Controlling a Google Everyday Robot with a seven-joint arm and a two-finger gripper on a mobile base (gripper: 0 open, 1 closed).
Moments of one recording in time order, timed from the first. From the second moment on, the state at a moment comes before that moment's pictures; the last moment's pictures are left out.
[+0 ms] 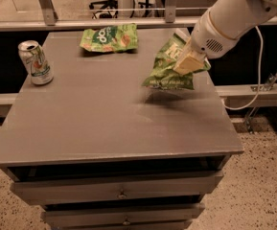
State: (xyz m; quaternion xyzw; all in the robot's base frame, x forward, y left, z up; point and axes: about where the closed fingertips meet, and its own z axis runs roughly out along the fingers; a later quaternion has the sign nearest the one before) arm 0.570 -0.129 0.925 -0.57 0.77 0.06 0.26
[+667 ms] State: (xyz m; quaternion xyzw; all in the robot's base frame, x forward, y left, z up) arm 0.581 -0.134 0.931 -0.57 0.77 0.05 0.28
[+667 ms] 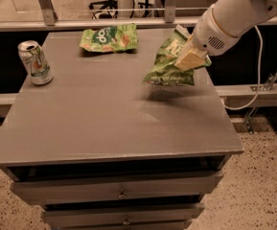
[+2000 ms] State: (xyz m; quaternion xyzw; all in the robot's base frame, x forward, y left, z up) arm 0.773 -0.152 0.920 -0.53 0.75 0.07 0.38
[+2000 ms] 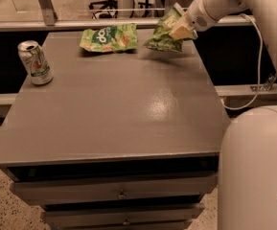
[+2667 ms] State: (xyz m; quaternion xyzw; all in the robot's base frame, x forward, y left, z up) arm 0.799 -0.097 0.894 -0.56 0.74 0.11 0.37
